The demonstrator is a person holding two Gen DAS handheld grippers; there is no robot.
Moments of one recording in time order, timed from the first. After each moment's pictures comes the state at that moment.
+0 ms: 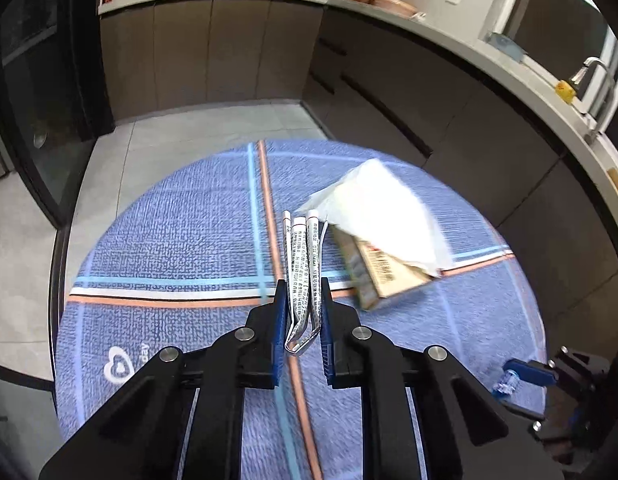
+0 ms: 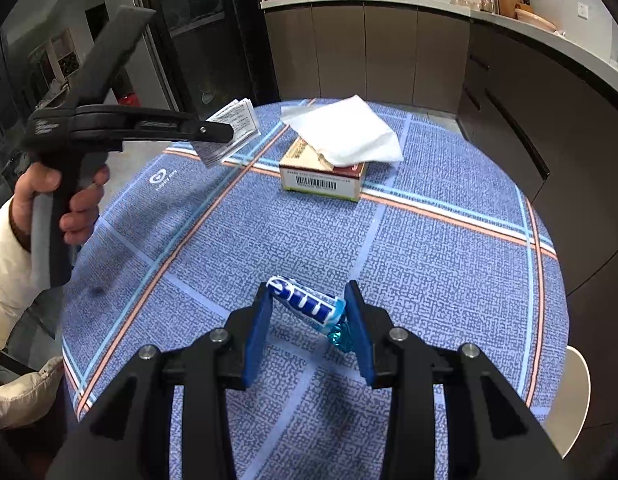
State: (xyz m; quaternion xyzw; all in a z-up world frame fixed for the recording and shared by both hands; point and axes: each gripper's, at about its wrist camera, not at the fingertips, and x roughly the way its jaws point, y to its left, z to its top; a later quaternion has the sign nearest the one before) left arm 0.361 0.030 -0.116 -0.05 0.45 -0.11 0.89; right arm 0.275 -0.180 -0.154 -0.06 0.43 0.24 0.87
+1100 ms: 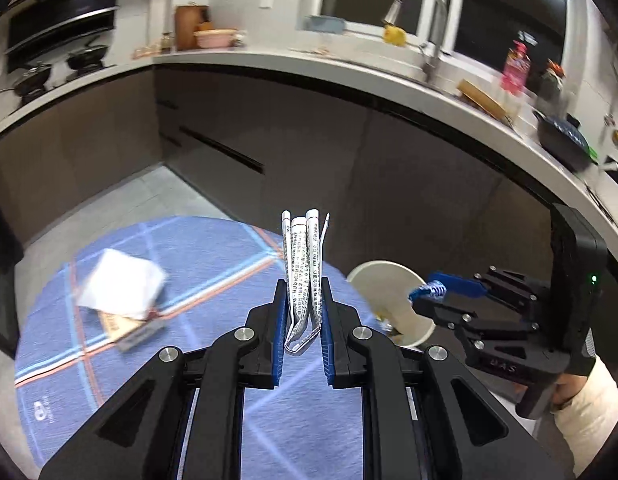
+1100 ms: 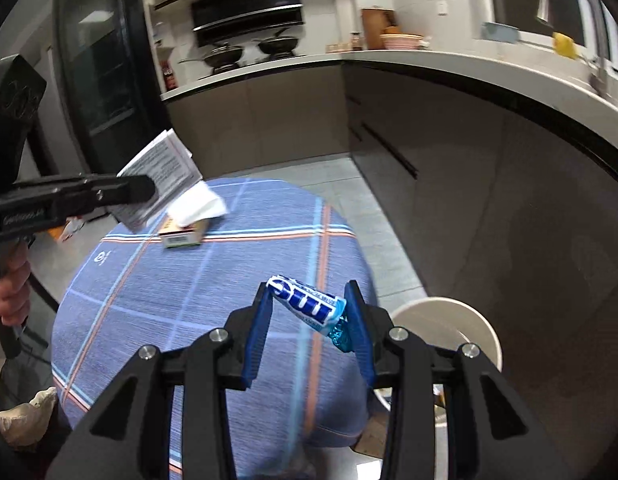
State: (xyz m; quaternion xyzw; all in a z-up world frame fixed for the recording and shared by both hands) left arm 0.265 -0.192 -0.031 0.07 0.37 -0.33 0.87; right arm 0.186 -0.373 -0.096 0.05 0.34 0.08 0.94
